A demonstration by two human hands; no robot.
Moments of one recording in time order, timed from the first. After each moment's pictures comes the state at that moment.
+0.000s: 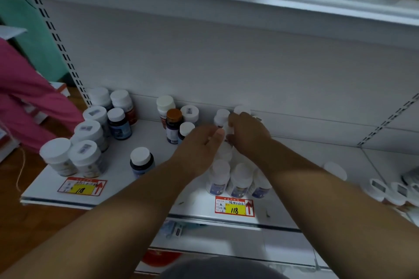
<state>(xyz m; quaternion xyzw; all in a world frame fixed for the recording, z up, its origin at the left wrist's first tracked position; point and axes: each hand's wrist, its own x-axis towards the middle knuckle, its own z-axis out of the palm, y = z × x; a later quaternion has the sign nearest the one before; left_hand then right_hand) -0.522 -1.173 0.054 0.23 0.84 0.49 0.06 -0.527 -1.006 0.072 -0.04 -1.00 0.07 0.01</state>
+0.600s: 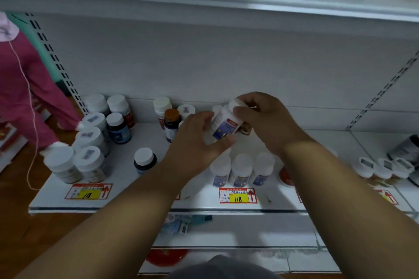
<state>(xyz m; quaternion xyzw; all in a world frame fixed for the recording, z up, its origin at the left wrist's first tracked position) -0.498 -1.195 0.089 0.26 0.83 0.49 0.03 -0.458 -1.018 0.142 -0.08 -0.83 0.54 0.14</state>
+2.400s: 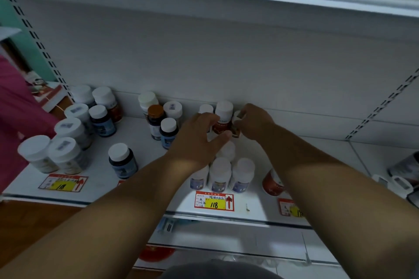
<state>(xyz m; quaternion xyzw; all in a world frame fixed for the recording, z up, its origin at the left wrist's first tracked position) -0.506 -1.134 0.066 0.25 0.88 0.40 -0.02 -0.537 -0.937 0.072 -0.19 -0.96 0.22 0.00</state>
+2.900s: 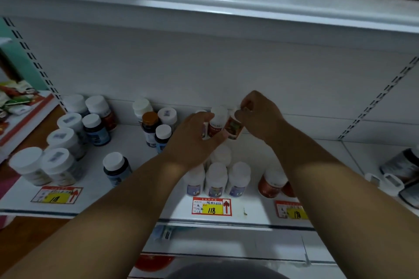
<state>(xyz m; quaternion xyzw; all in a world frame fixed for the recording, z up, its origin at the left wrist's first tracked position) -0.514 -1.132 0.082 0.24 0.86 0.45 0.03 -0.506 -0.935 0.117 -0.16 -0.92 0.35 0.11</state>
